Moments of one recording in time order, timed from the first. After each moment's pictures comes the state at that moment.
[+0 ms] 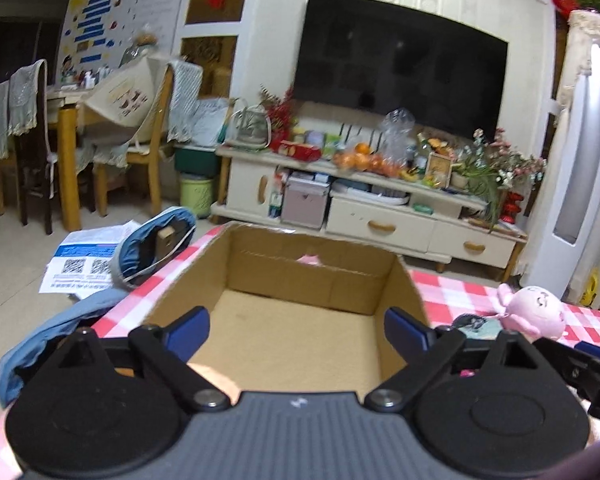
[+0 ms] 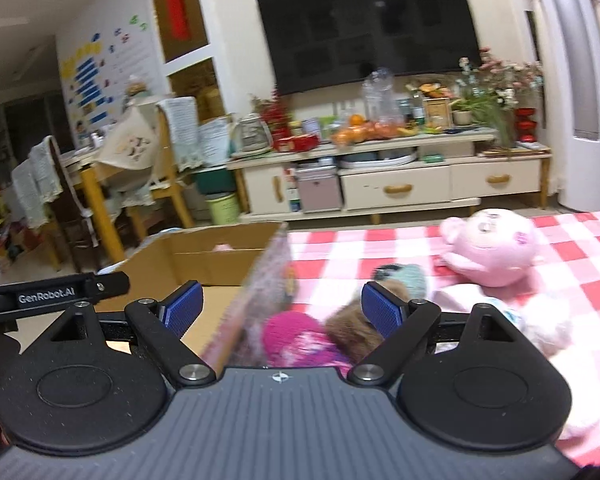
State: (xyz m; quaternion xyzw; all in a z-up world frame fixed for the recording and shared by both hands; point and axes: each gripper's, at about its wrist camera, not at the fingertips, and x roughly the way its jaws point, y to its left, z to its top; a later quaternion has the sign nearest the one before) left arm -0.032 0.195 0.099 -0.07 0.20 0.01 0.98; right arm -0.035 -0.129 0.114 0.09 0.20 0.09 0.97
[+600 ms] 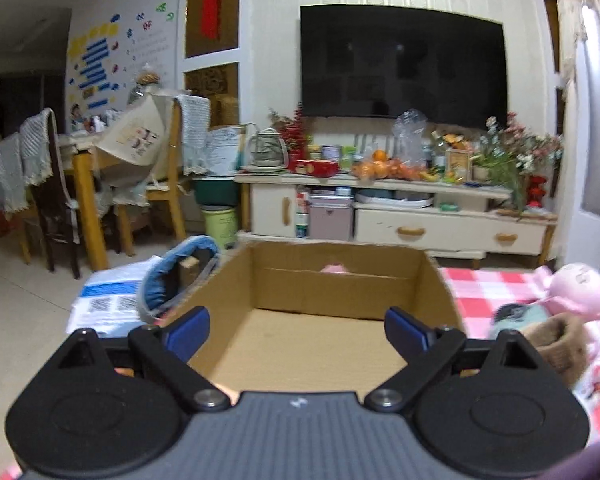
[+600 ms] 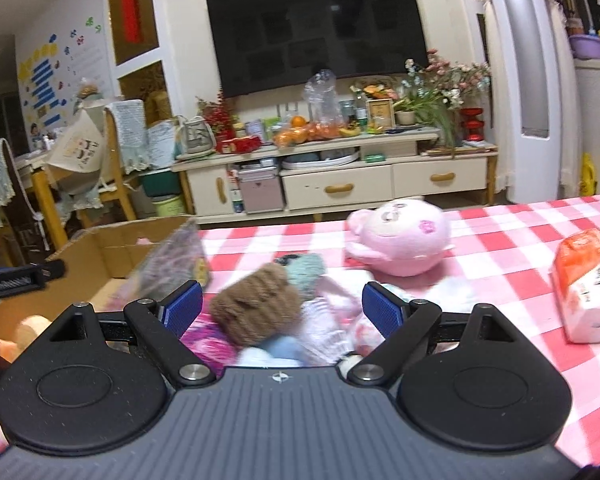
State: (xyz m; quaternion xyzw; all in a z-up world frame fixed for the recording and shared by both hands) left arm -0.020 0.185 0.092 0.01 0.18 0.07 0.98; right arm -0.048 -0.164 0.101 0.08 0.20 0.01 0.98
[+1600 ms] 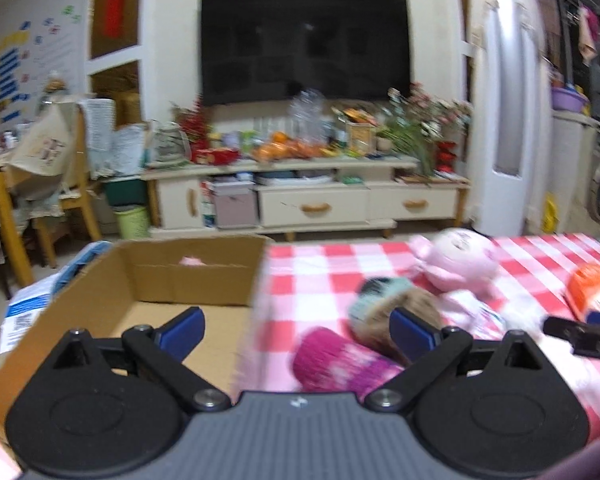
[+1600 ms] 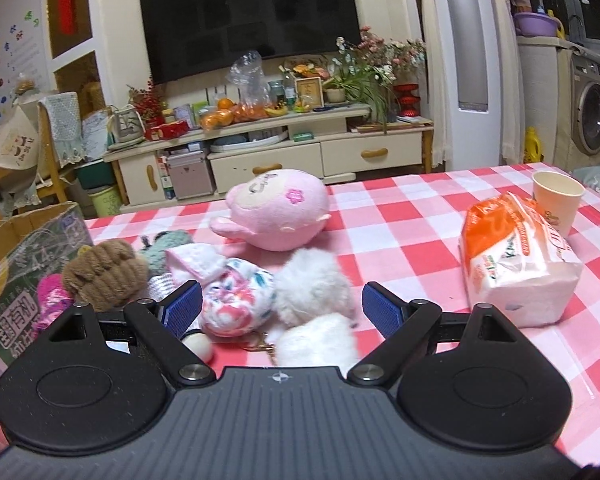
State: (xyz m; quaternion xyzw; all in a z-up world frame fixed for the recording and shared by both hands) left arm -0.040 0.089 0.103 0.04 0.22 -0.08 0.97; right arm -0.042 -0.195 0.077 0.10 0.23 -0.09 0.96
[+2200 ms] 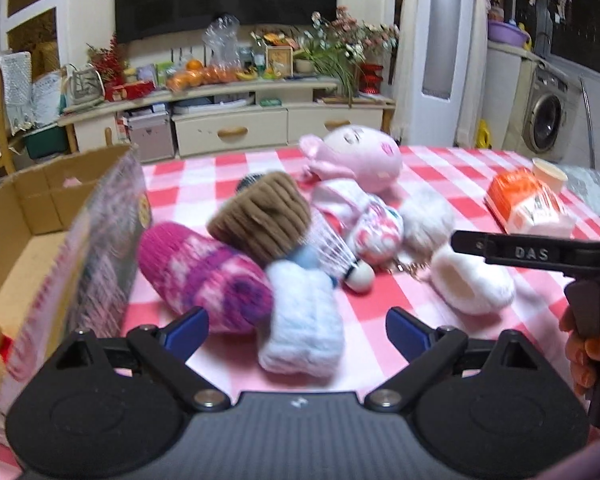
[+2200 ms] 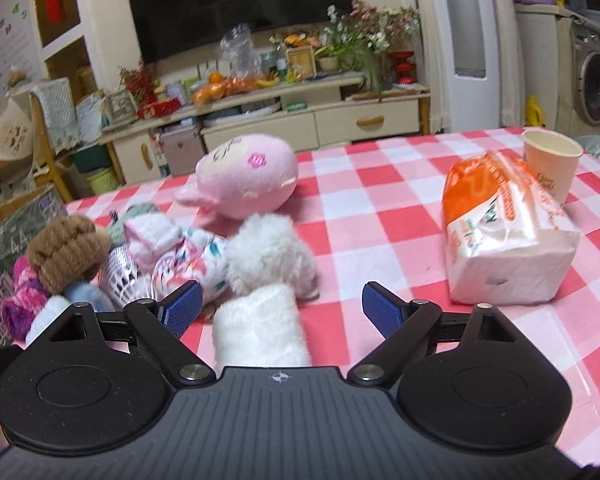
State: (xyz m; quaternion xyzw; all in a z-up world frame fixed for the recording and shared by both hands) left arm -0.053 0.026 0.055 0.06 0.32 -0.18 0.93; right arm -0.036 -0.209 0.052 0.12 0.28 -0.08 0.95
